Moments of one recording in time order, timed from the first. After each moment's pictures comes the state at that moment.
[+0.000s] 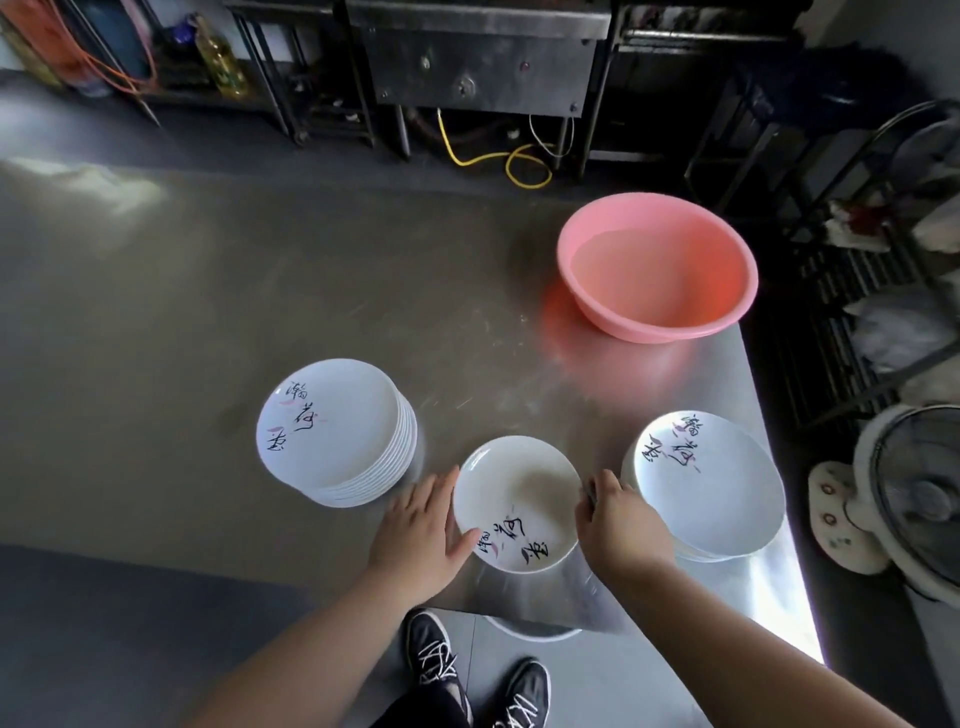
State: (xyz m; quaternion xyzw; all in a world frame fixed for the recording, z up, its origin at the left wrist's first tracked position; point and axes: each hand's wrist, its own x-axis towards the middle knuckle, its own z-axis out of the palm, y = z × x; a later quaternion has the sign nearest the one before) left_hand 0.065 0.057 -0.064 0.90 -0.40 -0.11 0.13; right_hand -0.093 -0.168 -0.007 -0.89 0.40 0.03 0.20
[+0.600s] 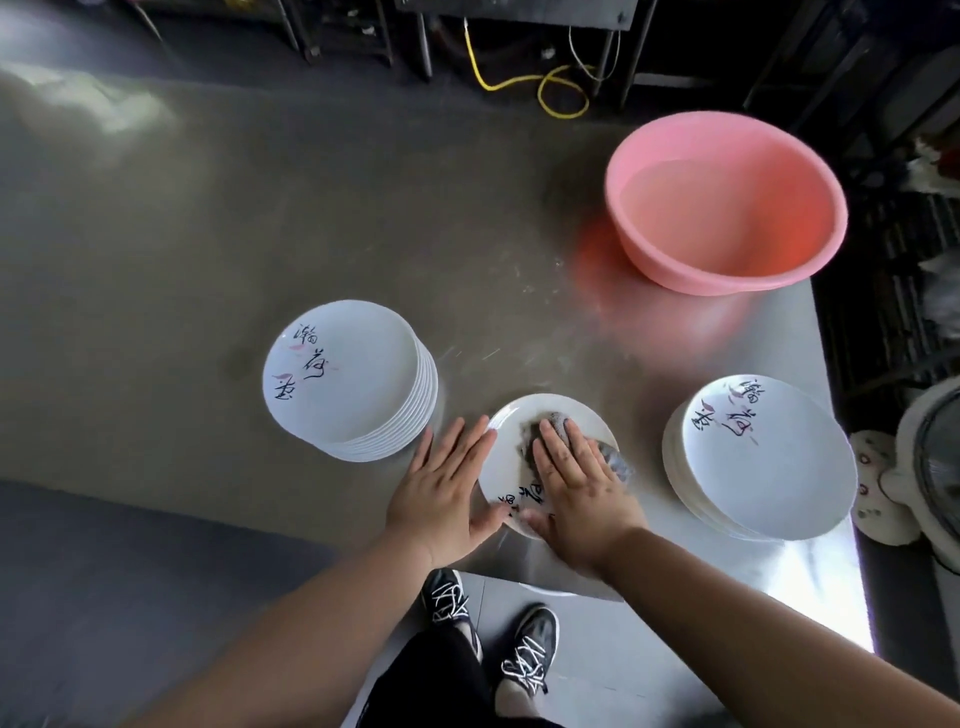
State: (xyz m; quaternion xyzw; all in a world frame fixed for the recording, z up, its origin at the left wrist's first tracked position) left_hand 0.068 0.057 -0.084 0.87 -0.49 -0.08 0.07; right_hand -0.066 -0.134 -0.046 -0.97 0.11 0.19 0.08
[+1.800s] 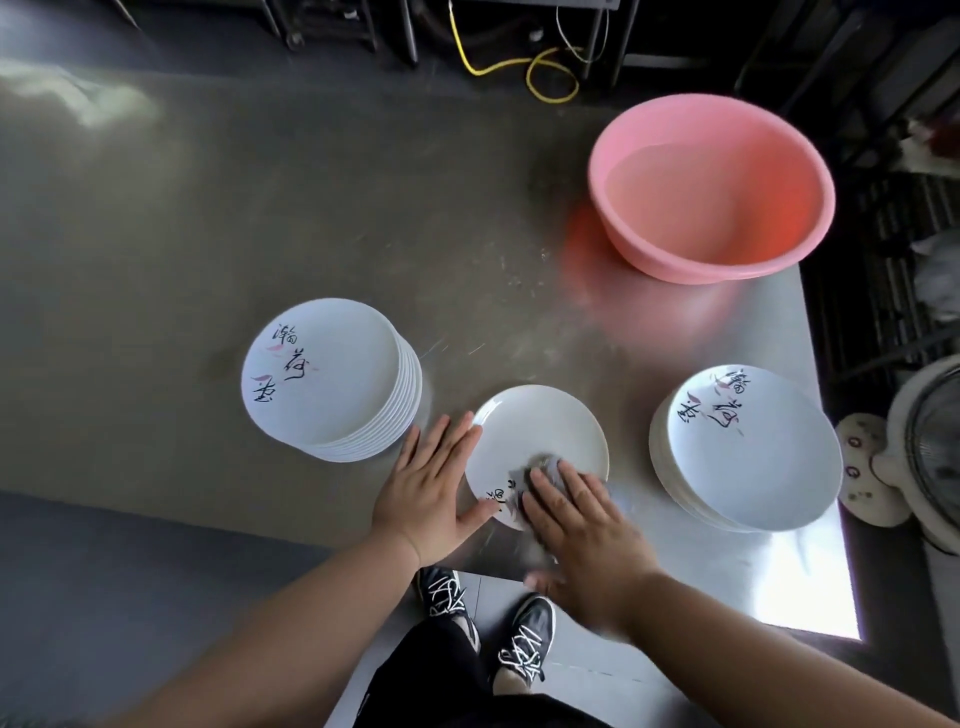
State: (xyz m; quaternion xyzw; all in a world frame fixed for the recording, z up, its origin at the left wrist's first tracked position) left_hand 0.070 0.058 -0.090 0.87 -0.48 -0.09 0.07; right_hand -0.116 -0.125 -0.028 -0.97 0.01 0.23 0.06
